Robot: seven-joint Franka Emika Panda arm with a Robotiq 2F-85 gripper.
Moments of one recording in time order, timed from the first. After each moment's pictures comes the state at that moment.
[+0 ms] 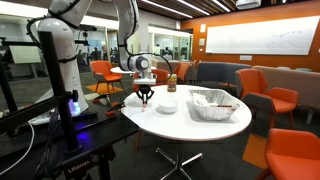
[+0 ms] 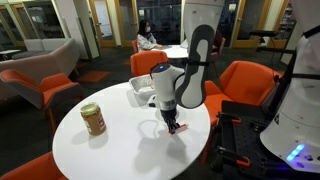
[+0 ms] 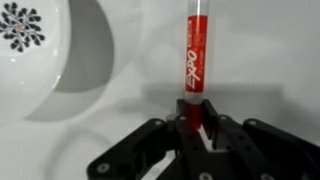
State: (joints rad) arm -0.07 0.54 0.00 -2.46 -0.39 2.91 -0.54
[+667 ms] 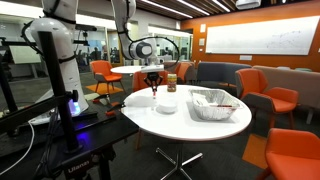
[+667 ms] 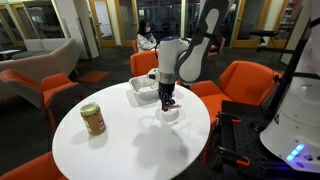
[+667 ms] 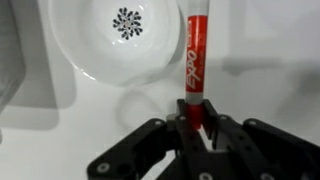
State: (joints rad) arm -0.30 0.30 0.12 -2.53 -0.30 2.95 -0.73
